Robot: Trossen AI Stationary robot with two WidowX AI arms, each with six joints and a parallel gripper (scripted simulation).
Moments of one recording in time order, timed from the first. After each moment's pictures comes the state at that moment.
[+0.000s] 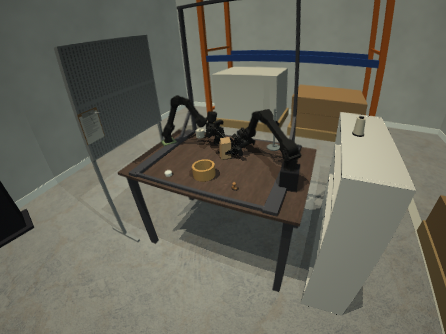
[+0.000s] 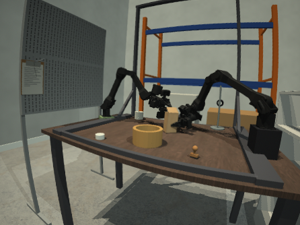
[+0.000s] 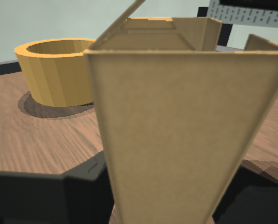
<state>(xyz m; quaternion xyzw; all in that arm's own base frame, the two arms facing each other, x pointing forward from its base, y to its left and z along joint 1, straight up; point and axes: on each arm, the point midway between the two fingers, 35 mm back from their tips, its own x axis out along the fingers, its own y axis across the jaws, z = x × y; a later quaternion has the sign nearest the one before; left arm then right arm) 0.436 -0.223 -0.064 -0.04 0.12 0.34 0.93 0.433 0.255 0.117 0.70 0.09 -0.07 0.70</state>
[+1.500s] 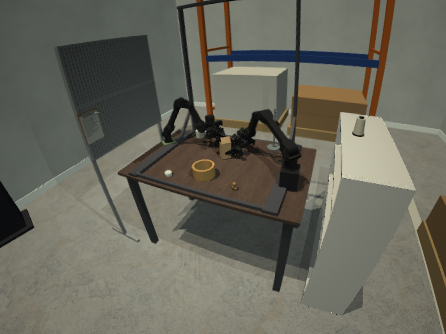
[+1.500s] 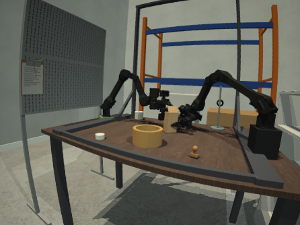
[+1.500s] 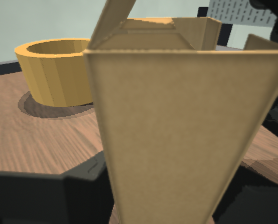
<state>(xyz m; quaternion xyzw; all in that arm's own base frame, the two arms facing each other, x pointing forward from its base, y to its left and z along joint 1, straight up) 0.436 -0.223 -0.064 -0.04 0.12 0.34 0.93 0.442 0.252 0.122 0.71 0.02 0.00 0.71</state>
